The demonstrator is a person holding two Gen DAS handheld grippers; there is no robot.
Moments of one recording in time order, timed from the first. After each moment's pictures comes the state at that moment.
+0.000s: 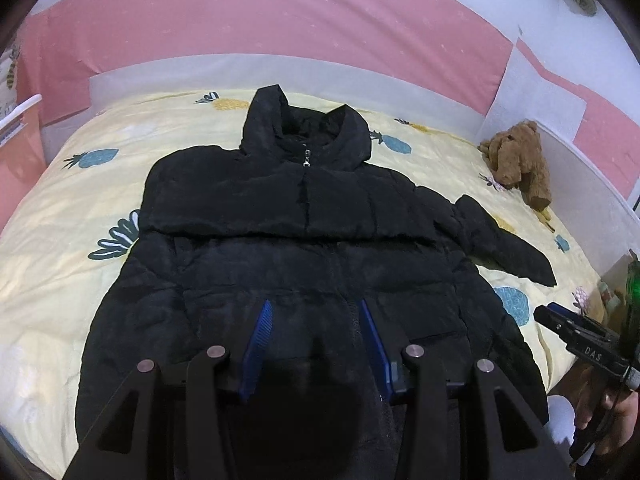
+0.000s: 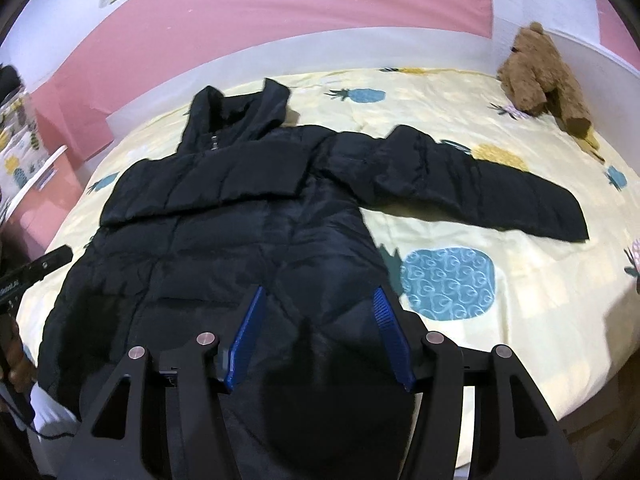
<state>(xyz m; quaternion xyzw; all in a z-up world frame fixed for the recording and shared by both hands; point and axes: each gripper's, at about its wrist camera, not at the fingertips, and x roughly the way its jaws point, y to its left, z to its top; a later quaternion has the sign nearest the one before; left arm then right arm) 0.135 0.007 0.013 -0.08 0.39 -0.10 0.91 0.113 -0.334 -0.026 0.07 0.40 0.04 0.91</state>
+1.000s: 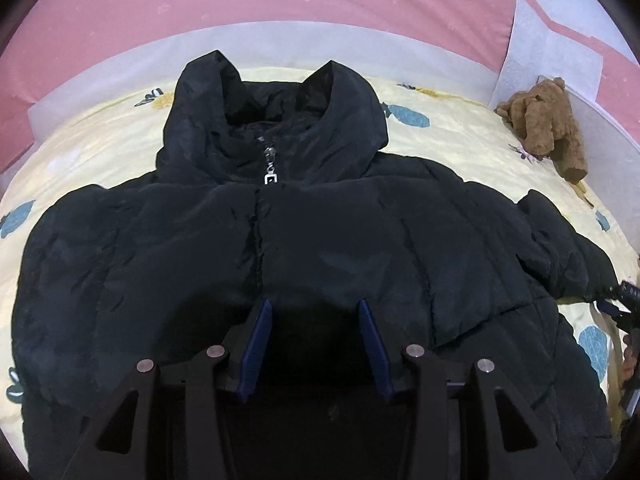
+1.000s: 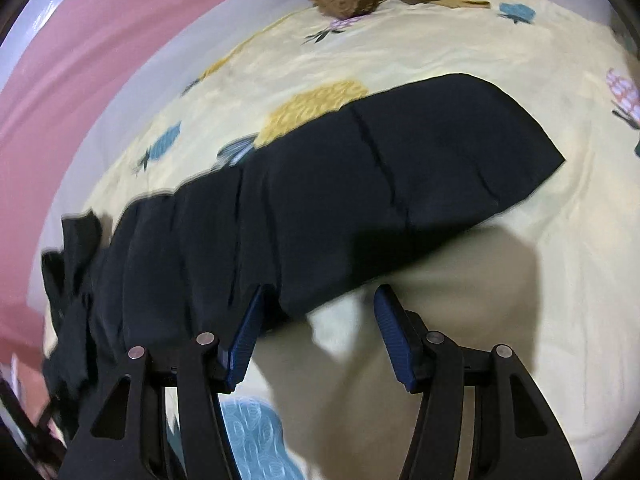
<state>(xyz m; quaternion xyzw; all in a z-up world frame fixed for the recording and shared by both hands) 0.336 -0.060 -0.071 -0.01 0.42 -0.12 0.90 0.234 -0.565 -0.119 0.34 0.38 -0.14 0.85</state>
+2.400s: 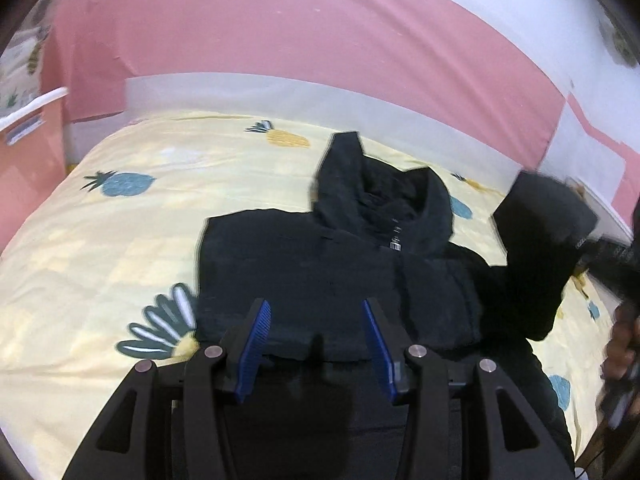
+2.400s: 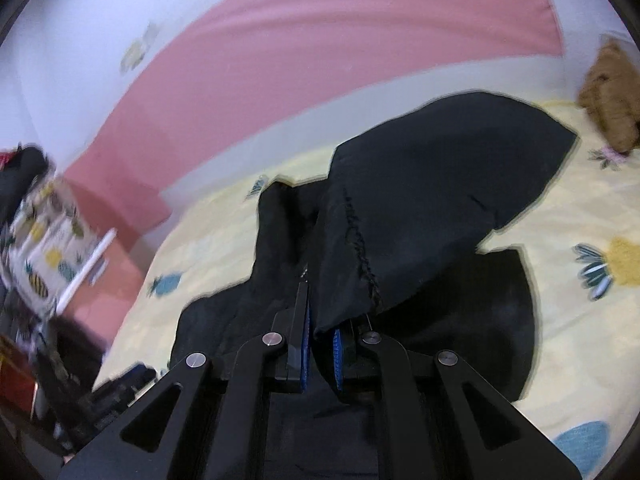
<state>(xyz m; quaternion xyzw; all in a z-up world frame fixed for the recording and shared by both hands) 0.246 0.110 0.010 -0.13 0.35 -0.03 0.93 0.319 -0.225 0.041 0.15 0.34 0.18 0.91</state>
